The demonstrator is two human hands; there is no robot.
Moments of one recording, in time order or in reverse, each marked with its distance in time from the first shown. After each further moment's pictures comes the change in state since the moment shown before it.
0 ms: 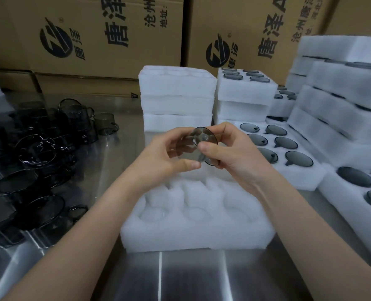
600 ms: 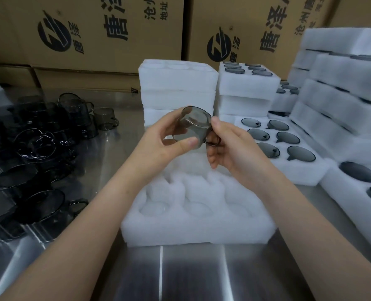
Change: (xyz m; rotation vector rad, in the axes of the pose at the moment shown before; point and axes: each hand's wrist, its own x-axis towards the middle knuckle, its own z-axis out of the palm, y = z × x) left_hand 0.000 0.003 -0.001 -0.058 0.114 0.051; right_hand 0.003 0.002 0.004 0.074 0.024 0.081
